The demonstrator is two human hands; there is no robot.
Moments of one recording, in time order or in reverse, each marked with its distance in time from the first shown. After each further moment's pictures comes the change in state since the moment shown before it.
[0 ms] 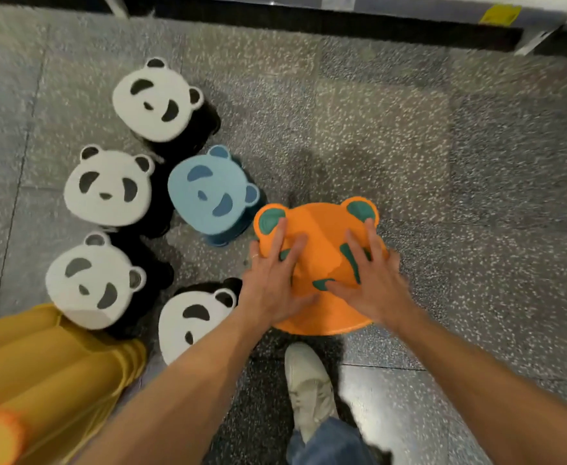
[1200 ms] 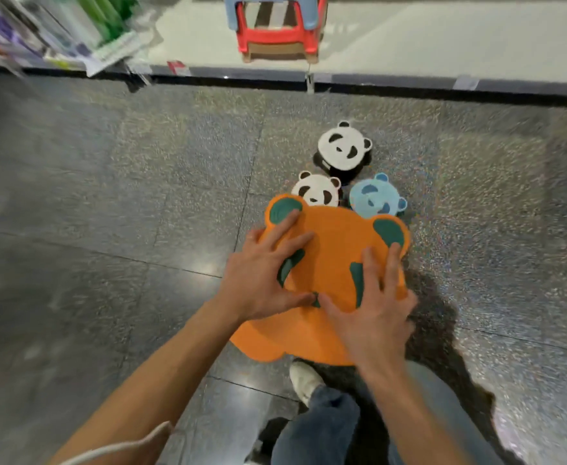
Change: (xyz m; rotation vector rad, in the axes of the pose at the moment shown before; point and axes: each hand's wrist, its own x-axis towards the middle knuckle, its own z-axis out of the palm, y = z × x) left_hand -0.417 -0.152 -0.439 0.205 0.206 0.039; right_hand -0.371 -0.493 -0.132 0.311 0.307 0.128
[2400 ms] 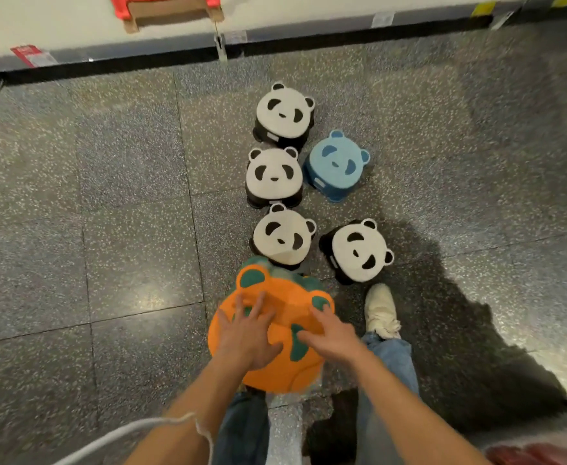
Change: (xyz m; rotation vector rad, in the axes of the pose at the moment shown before) left_hand -0.024 -0.186 0.202 0.229 -0.780 0.103; right_hand 0.001 -0.001 0.260 0.166 -0.743 0.327
